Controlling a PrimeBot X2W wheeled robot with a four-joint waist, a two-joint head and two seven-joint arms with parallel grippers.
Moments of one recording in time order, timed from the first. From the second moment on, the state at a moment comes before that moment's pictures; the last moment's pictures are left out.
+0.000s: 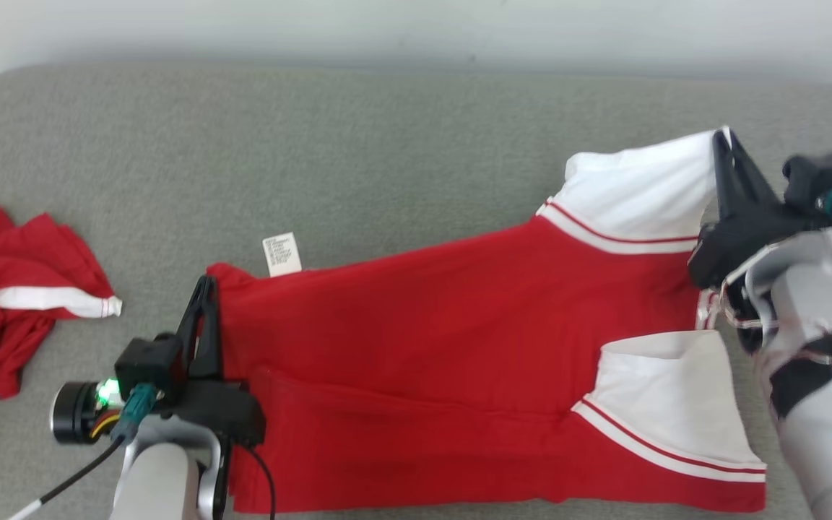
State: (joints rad) left arm -0.42 0.07 -0.05 0.49 -0.08 -0.04 -0.26; right arm -0.88 -0.31 0.14 0.98 0.22 0.13 -0.26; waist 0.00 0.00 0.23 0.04
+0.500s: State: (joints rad) left arm -0.21 0.05 0.00 0.44 -0.10 -0.05 -0.26; right arm -0.39 -0.24 0.08 0.65 0.31 0.13 -0.26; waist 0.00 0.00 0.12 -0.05
